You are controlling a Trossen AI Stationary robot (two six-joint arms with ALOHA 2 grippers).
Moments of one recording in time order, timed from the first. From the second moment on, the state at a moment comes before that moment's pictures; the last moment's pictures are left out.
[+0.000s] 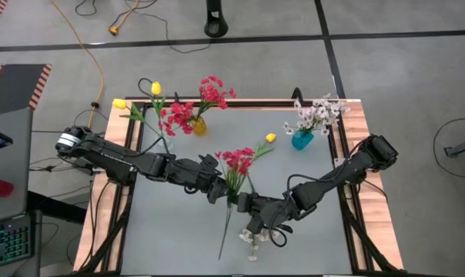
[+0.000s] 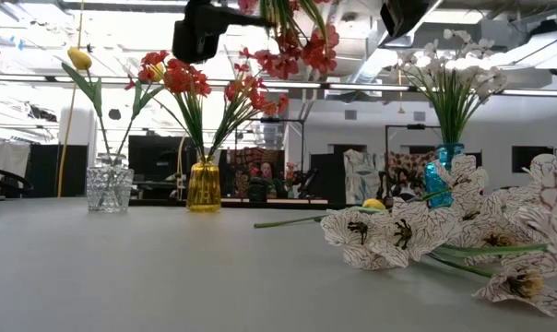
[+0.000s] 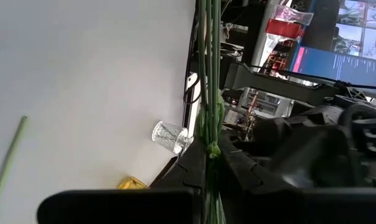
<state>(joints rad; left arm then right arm) -0.23 1.41 0.99 0.01 -0.12 -0.99 0.51 1.71 1.25 0.00 0.70 -1.45</state>
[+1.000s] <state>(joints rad) -0.23 1.41 1.00 0.05 -0.14 -0.87 0.48 1.71 1.25 0.06 0.70 -1.41</state>
